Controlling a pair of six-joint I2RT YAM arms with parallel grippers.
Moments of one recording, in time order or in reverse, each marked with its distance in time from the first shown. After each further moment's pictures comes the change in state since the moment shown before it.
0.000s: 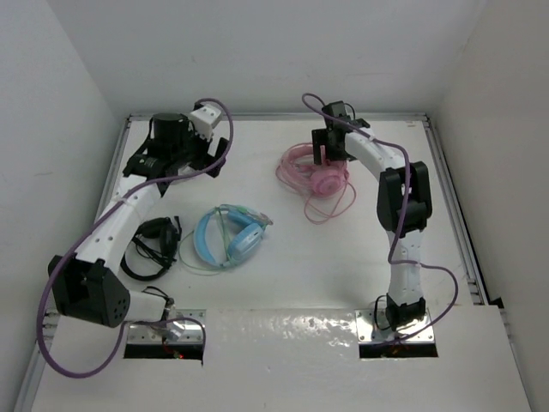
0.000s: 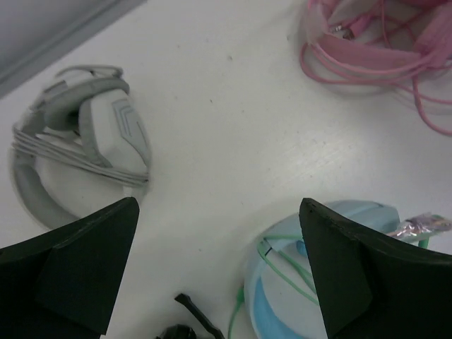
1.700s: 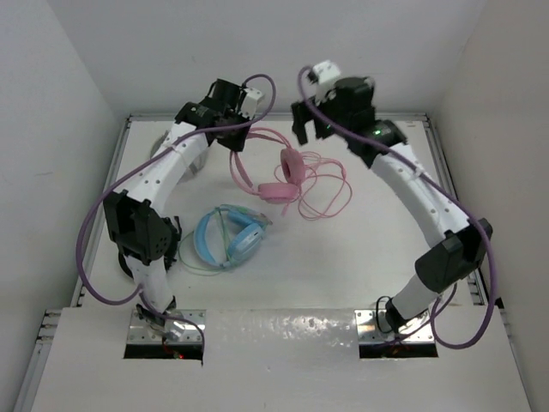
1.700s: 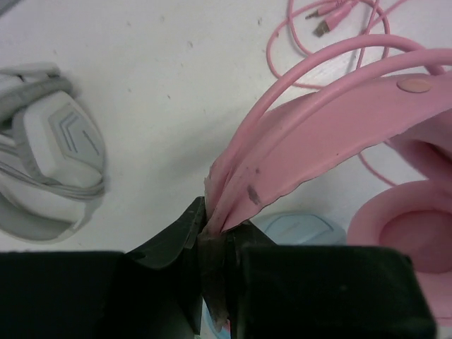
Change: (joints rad) left arm -0.205 0.535 0.701 -0.502 -0.212 -0.153; right arm 0.204 -0.537 -0.175 0.174 -0.193 -0.225
